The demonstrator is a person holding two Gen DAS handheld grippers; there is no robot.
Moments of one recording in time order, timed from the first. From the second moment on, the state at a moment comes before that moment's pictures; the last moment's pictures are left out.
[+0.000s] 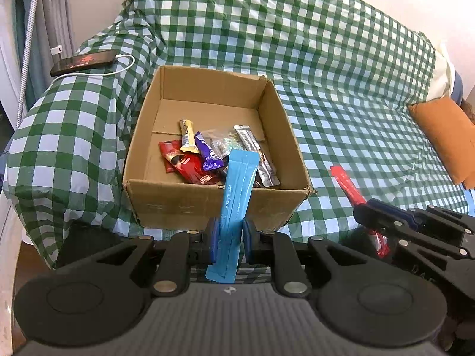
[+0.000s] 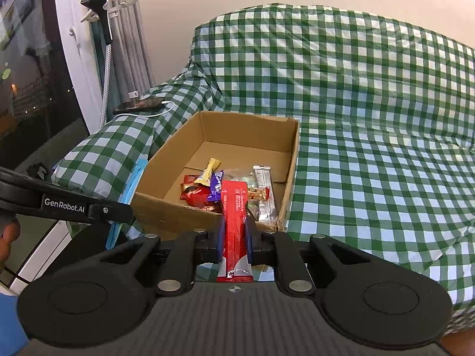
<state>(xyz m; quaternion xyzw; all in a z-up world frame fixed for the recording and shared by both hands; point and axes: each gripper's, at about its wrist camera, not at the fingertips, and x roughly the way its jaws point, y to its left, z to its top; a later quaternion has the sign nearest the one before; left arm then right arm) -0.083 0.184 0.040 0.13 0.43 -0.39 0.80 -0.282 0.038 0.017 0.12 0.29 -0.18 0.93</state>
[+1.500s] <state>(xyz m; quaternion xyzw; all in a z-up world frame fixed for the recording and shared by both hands) -0.034 0.168 0.026 0.11 0.45 -0.37 0.81 -0.237 0.019 0.006 0.10 0.34 -0.16 0.92</state>
